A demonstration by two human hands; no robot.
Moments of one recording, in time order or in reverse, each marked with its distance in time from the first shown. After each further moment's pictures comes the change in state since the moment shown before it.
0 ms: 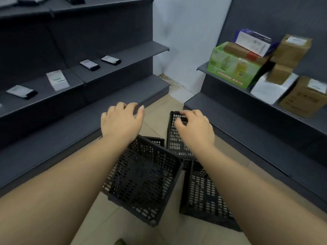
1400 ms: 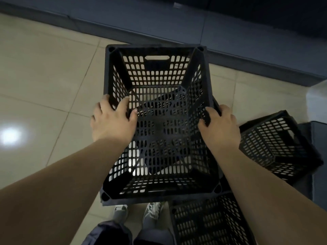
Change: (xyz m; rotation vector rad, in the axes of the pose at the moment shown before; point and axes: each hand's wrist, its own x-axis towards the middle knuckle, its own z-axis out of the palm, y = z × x) left_hand -0.060 -0.088 0.310 0.013 -0.080 -1.196; right_hand 0.148 0.099 0.350 -0.347 -0.568 -0.757
